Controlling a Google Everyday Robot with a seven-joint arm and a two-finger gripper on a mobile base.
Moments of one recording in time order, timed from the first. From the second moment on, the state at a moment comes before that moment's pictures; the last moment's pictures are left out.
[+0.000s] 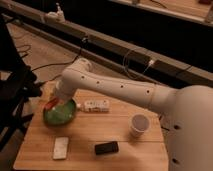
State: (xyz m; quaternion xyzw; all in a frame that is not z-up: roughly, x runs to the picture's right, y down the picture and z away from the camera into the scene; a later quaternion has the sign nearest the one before) arm -0.228 0.051 0.717 -0.08 -0.38 -0.38 0.84
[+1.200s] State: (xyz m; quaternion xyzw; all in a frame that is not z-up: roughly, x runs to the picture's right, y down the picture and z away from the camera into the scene) arm -0.176 0.015 0.717 -0.06 -0.32 -0.34 0.88
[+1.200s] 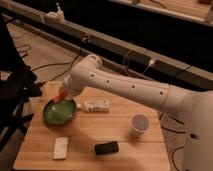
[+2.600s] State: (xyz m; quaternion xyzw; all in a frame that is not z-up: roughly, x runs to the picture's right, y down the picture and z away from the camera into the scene) arm -0.043 0.025 0.689 -0.06 -0.21 -0.19 0.96
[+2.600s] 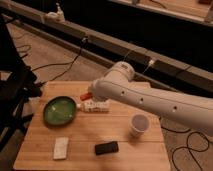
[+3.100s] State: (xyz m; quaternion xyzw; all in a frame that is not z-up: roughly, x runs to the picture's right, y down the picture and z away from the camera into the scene) arm 0.013 0.055 0.712 -0.15 -0.23 -0.07 0.96
